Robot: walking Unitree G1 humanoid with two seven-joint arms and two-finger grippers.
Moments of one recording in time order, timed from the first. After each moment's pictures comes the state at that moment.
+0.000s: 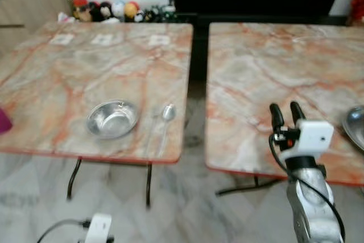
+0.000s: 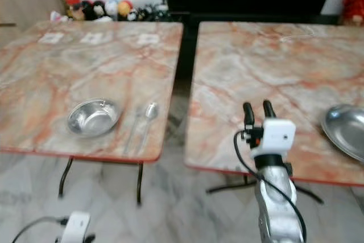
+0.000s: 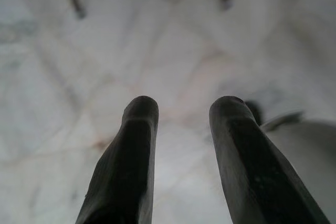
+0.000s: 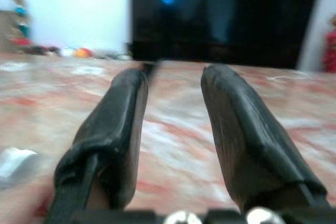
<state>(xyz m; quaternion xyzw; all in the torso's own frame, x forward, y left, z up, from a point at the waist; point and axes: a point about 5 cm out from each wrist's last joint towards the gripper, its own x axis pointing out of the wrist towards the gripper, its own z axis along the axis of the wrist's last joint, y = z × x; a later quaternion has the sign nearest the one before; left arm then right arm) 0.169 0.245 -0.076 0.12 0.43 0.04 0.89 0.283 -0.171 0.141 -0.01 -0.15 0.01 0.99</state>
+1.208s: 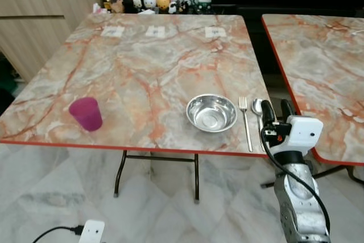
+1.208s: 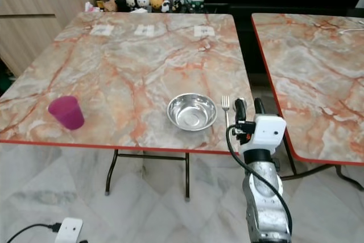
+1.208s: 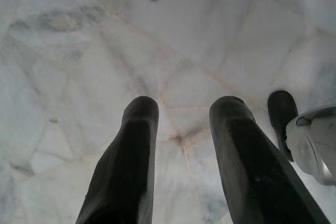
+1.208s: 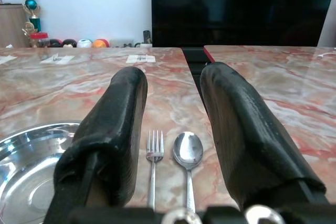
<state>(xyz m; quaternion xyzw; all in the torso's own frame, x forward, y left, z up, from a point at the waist) 0.172 0.246 -0.074 0.12 0.42 0.05 0.90 0.288 -0.178 0.139 0.00 -0.14 -0.02 0.99</state>
